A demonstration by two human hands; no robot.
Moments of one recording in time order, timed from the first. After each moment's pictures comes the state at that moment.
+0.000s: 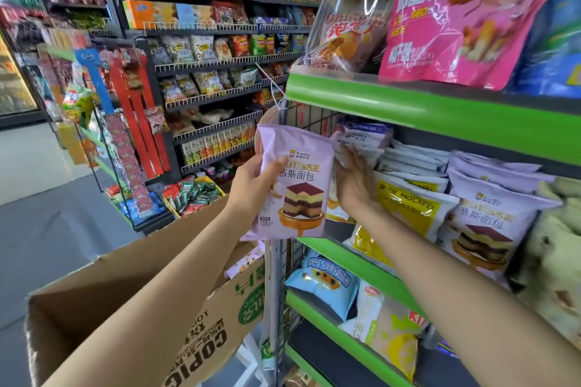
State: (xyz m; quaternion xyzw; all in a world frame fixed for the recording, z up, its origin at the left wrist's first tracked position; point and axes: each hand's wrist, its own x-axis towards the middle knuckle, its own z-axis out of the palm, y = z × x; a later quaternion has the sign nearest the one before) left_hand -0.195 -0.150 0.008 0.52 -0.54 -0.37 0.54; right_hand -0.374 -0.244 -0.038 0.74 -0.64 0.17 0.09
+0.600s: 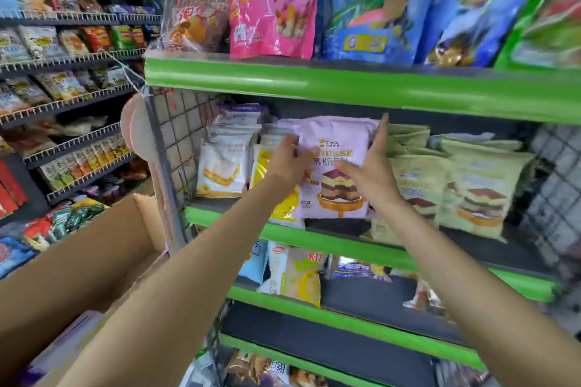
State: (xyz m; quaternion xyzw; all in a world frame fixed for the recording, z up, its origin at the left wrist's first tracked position) left_hand -0.396 -0.122 0.007 0.41 -0.68 -0.45 0.42; right_hand -0.526 -0.057 -0.006 0.51 -0.64 0.57 -0.11
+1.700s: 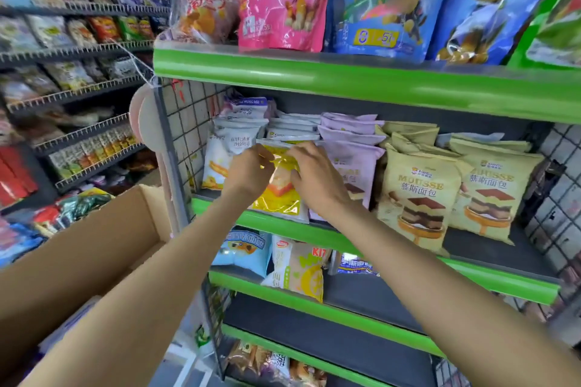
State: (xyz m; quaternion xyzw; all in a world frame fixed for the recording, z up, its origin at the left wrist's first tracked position) left_hand -0.330 -0.135 -0.016 0.52 -0.74 -0.22 0.36; right_hand -0.453 -0.079 -0.014 0.70 -0.66 0.27 0.05
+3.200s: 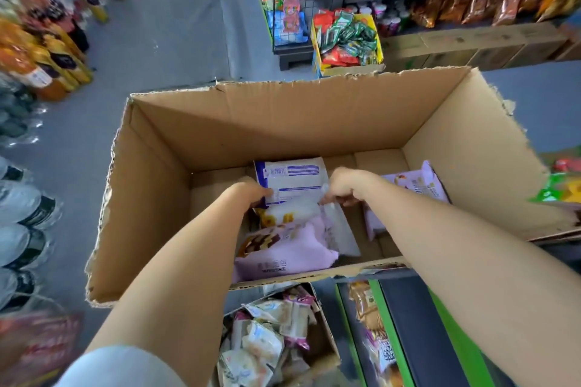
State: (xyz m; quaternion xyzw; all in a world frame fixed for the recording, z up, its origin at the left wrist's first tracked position) left_hand 0.071 -0.195 -0.343 0.87 -0.10 -0.45 0.18; right_hand -0.059 -0.327 -0.324 0.74 -0.46 -0.31 -0.38
